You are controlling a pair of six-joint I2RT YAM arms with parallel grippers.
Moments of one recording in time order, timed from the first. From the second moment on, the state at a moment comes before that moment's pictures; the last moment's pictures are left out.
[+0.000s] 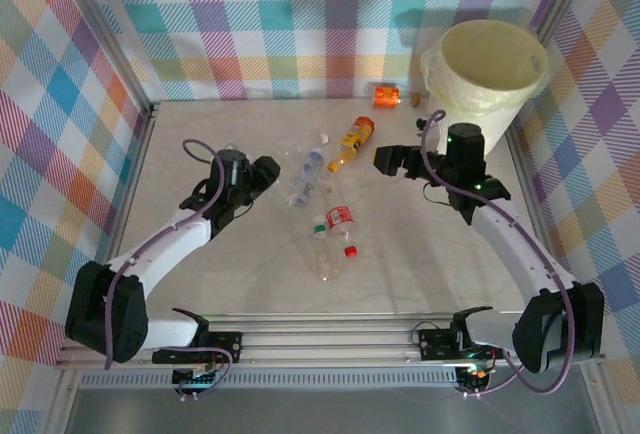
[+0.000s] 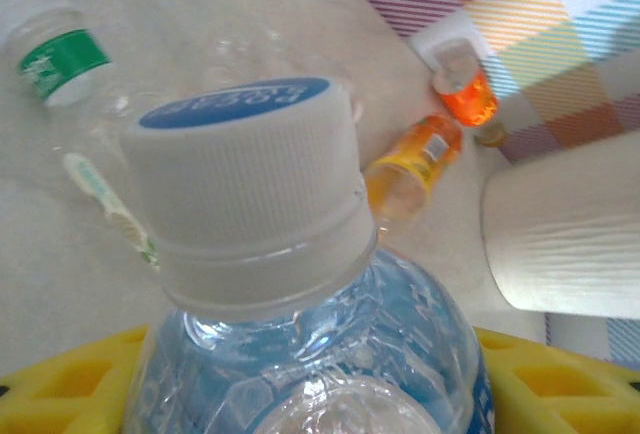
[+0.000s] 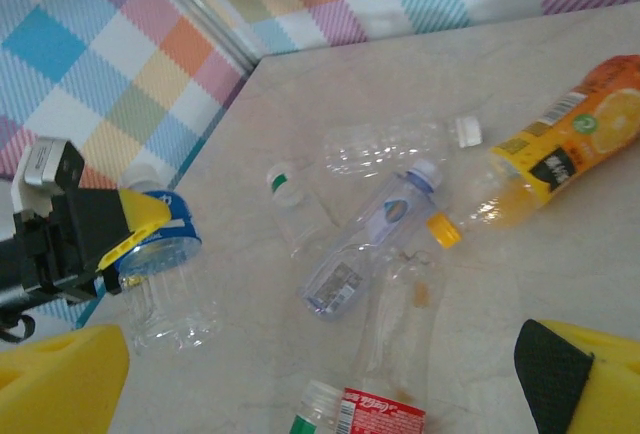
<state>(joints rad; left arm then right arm) -0.41 1.28 0.84 -0.07 0.02 -0.94 0.26 1.24 0.98 -0.16 -0.58 0.36</state>
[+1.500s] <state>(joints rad) -0.52 1.47 1.03 0.29 0.38 -0.84 0.48 1.57 1.20 -0.13 -0.87 0.38</state>
